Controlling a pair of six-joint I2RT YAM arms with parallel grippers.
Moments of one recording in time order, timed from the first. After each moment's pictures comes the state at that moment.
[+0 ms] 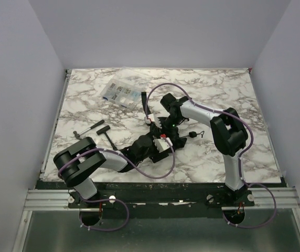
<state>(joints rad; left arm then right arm) -0.94 1.61 0.47 0.69 -0.06 0.35 0.62 2.10 1.50 -0.91 -0.64 -0.97</state>
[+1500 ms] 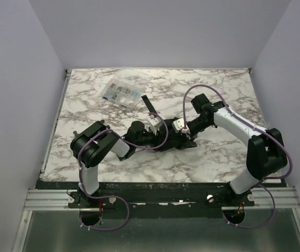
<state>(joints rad) -0.70 1.90 0.58 0.96 0.55 -0.32 0.41 1.62 1.19 -0.98 -0.96 -1.57</state>
